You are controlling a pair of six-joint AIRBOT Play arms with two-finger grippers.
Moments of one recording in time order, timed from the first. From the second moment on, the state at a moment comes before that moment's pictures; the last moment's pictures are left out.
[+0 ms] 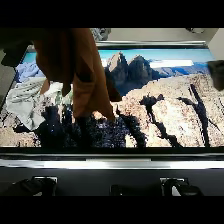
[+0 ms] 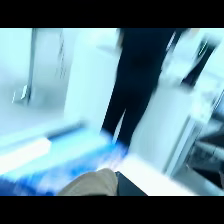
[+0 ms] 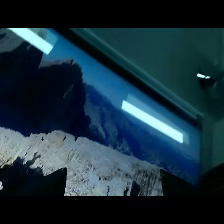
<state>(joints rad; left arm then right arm) -0.49 -1.13 1.88 0.98 -0.80 -1.35 -0.06 -0.77 1.51 -1.50 1.05 0.95</state>
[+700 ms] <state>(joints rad) -0.60 -1.50 1.89 0.97 -0.95 -1.36 -0.06 -0.83 1.46 -1.54 1.44 0.96</state>
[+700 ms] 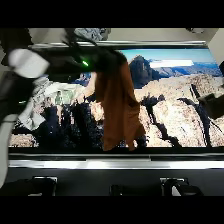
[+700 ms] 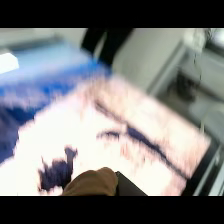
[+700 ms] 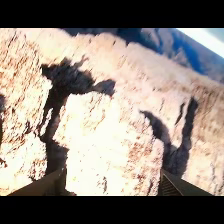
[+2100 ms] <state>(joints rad) -0.54 -1.50 0.97 0.88 -1.11 -1.45 -0.06 -1.39 1.11 -1.02 1.40 0.79</state>
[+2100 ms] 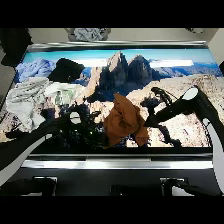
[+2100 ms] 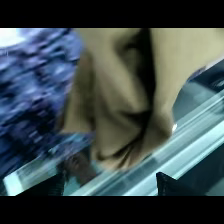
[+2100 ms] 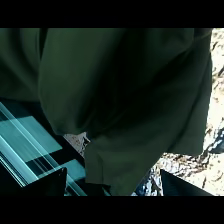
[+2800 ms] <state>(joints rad) -0.60 -1.54 0.93 0.78 -0.93 -1.43 -0.06 -1.51 0.95 -0.98 1.28 0.83</state>
